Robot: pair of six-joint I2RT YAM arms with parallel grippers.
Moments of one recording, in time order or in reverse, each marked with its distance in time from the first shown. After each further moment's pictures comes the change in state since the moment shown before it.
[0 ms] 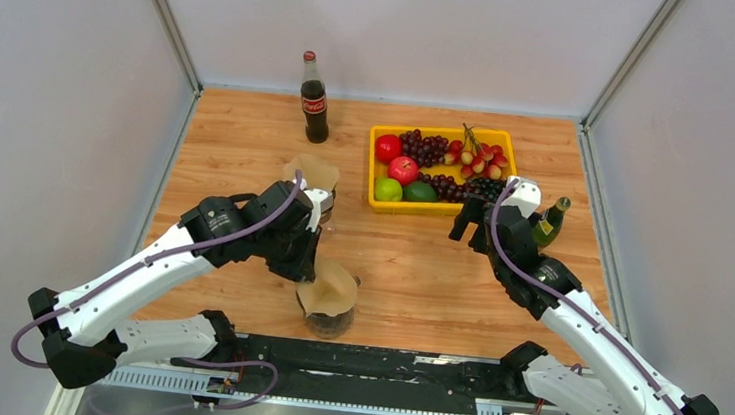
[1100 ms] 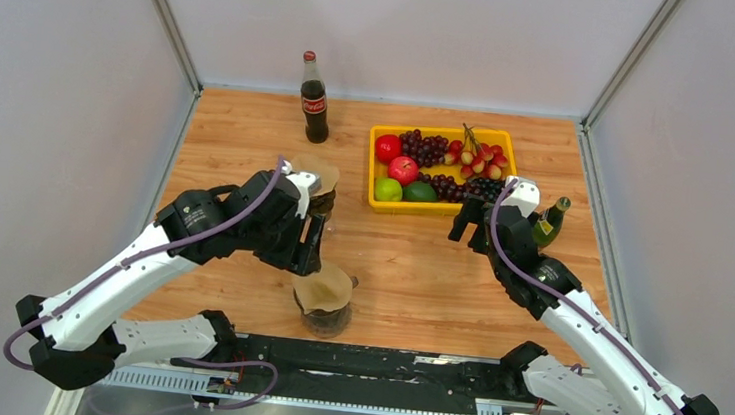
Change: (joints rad) left arm 0.000 -0.008 0.117 -0.066 -0.091 -0.008; right arm 0.000 0.000 0.000 0.000 -0.015 -0.008
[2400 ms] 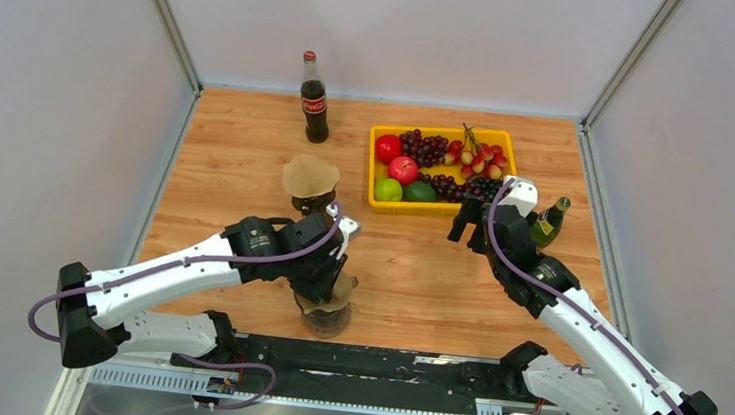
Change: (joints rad) left arm -0.169 0.081 -0.277 0.246 0.032 0.030; right arm 0.000 0.012 0.000 0.000 0.002 -0.008
